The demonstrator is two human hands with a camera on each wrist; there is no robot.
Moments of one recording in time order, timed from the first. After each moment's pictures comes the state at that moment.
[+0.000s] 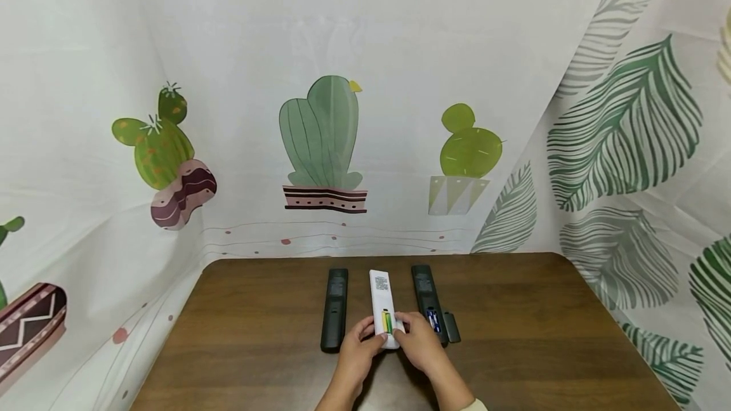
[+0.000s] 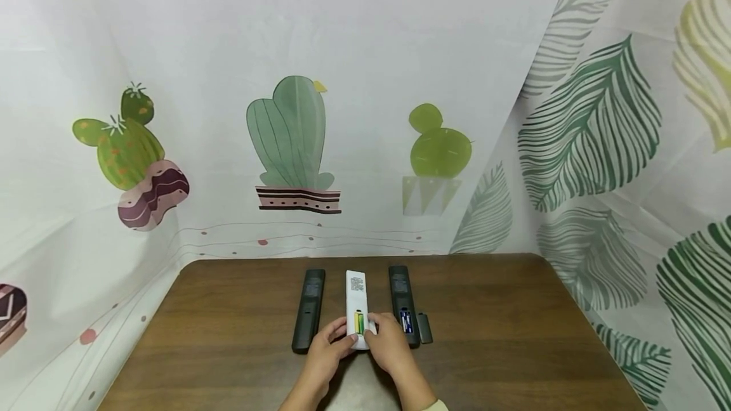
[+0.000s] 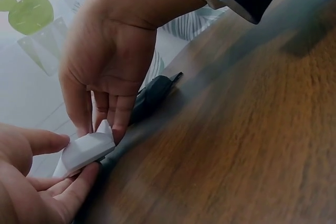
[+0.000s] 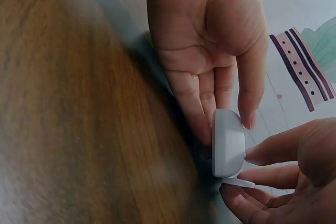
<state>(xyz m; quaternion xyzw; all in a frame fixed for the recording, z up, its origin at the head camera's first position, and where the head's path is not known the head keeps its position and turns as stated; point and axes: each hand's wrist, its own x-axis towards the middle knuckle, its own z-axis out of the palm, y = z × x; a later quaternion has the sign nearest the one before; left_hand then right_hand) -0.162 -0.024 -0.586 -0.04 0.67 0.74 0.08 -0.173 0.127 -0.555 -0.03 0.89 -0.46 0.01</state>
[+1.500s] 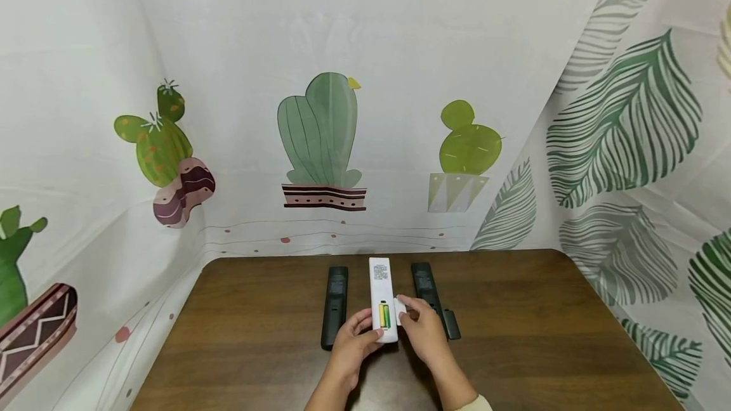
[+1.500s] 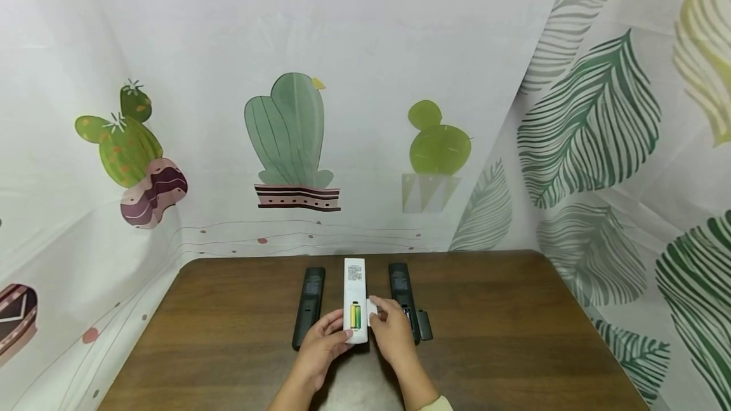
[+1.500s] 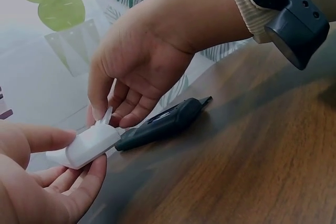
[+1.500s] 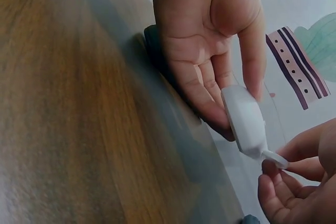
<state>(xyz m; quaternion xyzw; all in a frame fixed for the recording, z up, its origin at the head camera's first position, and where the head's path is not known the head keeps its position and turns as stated) -0.164 -0.037 -0.574 -0.06 0.59 0.79 0.12 -0.173 0.129 -0.548 0.02 0.85 -0.53 -0.05</state>
